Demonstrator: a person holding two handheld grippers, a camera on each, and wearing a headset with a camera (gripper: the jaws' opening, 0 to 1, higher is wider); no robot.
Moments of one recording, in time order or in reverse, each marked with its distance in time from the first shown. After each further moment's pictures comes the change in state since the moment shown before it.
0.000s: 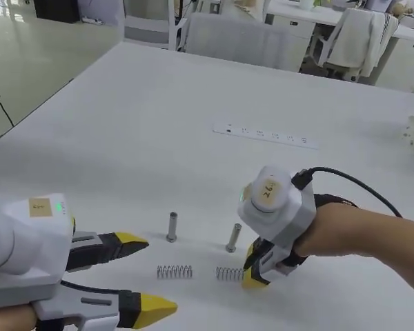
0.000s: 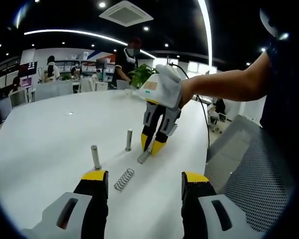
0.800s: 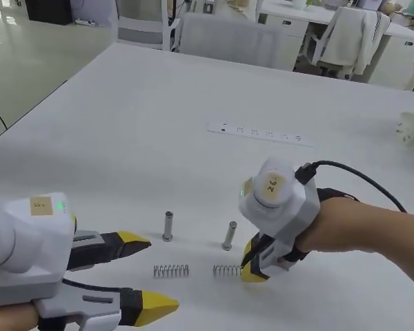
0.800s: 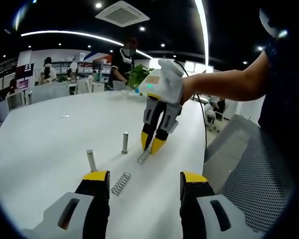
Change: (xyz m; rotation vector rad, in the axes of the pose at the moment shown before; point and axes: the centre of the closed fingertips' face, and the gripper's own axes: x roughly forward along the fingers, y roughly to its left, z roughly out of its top) left arm 0.005 -0.005 0.006 0.020 -0.004 -0.030; right arm -0.017 0.009 0.005 -0.011 -0.038 0.003
